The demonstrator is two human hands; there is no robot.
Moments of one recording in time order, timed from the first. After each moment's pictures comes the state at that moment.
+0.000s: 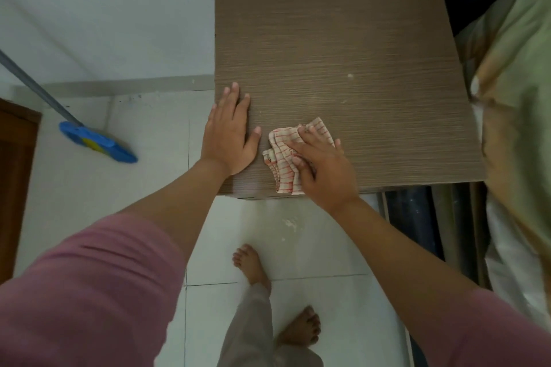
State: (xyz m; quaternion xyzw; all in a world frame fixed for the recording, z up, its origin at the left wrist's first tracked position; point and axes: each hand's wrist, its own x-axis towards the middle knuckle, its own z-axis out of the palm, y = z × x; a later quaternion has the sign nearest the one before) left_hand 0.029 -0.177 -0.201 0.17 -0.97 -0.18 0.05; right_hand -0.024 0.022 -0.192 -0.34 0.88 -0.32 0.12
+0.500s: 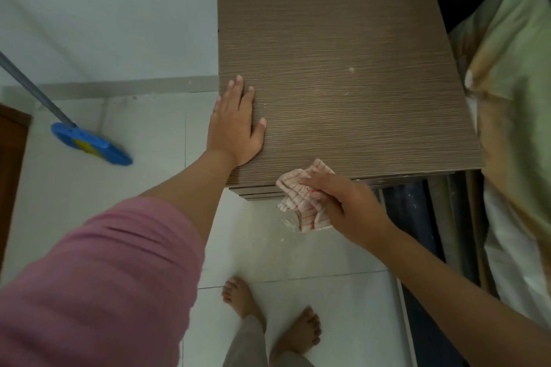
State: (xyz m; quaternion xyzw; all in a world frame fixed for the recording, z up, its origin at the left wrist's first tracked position) left_hand 0.030 -0.178 -0.200 0.16 -0.97 -0.18 0.06; right_hand 0.019 0.076 -0.165 -0.39 0.83 -0.36 0.19
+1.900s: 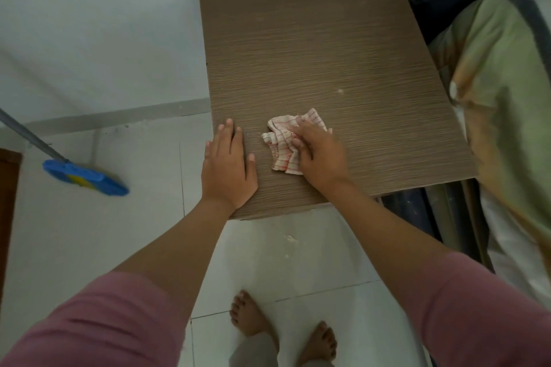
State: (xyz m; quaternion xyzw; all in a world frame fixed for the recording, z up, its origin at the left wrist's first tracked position) left_hand 0.047 -0.171 -0.196 0.19 -0.96 -0.18 0.04; right_hand -0.054 -0.015 -0.187 -0.23 0.88 -0.40 0.11
